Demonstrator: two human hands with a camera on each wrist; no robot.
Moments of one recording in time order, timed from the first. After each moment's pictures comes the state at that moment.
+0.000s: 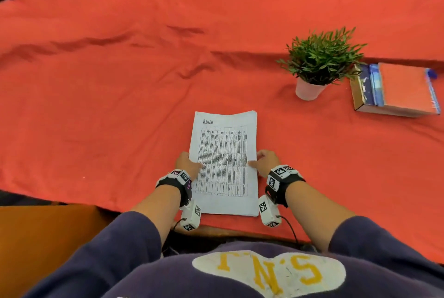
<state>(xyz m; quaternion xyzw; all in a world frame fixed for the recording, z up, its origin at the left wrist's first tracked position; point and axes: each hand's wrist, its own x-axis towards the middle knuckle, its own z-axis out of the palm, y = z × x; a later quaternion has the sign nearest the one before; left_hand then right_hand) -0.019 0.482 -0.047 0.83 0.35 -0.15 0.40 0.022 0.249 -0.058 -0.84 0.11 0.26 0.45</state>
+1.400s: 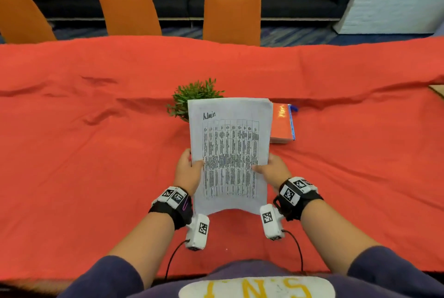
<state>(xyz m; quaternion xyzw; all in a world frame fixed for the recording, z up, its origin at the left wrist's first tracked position) 0.032 0.125 0.053 0.75 0.13 0.00 0.65 0.044 -0.102 0.048 -0.78 0.12 0.13 0.60</state>
